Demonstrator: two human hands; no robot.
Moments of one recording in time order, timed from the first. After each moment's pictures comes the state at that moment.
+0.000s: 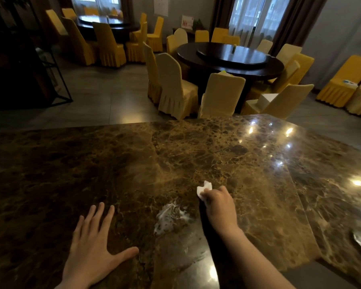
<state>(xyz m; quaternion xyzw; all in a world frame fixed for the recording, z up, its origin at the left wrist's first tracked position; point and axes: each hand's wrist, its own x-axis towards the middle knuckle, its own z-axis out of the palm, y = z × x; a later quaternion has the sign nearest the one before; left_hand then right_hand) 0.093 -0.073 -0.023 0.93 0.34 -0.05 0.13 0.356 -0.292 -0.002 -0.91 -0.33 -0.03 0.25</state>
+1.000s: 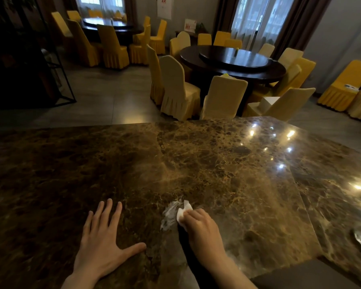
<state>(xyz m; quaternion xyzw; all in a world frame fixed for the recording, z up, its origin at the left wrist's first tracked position) 0.091 -0.071 -0.023 0.93 0.34 -0.04 0.14 0.268 -0.285 -0.021 -0.85 -0.46 -0.02 0.25</state>
